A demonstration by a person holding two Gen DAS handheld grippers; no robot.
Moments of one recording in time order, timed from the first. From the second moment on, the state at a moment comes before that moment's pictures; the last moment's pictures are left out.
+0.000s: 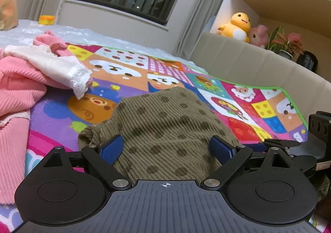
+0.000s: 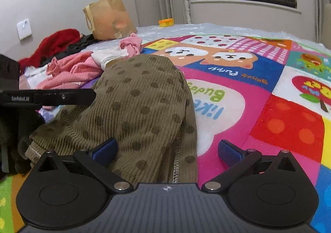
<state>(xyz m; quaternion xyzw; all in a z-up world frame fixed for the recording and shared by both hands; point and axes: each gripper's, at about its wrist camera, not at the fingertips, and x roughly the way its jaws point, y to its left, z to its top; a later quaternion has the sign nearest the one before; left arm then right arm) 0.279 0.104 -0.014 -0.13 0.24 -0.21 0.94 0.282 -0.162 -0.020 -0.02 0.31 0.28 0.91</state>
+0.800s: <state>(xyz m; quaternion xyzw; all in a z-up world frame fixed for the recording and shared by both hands) 0.051 0.033 -0.024 -0.08 0.23 -0.02 0.97 0.121 -0.186 -0.017 -0.07 0.31 0.20 0.93</state>
